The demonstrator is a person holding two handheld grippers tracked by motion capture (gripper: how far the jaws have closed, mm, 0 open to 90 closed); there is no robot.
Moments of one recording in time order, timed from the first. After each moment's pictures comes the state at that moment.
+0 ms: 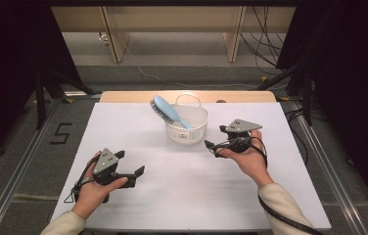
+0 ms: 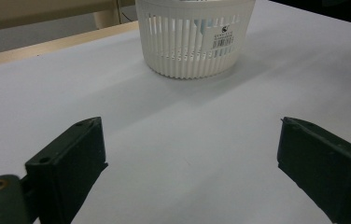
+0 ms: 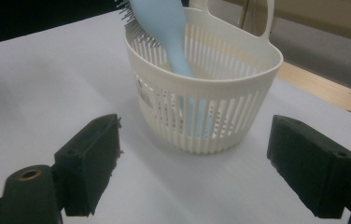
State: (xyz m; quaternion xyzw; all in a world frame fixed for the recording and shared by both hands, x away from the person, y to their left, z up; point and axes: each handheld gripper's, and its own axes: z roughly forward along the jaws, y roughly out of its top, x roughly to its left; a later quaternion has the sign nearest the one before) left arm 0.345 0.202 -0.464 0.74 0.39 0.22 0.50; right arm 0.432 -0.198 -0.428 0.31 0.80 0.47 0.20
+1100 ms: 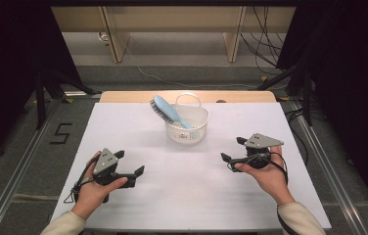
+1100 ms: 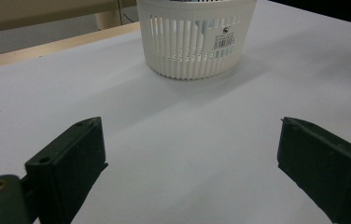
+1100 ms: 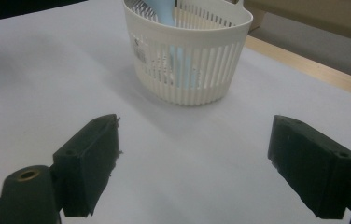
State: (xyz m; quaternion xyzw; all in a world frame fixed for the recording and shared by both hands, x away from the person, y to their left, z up) left arm 0.345 0.202 -0.463 0.74 0.39 0.22 0.49; right arm 0.388 -0.241 -0.434 0.32 0.80 0.46 0.22
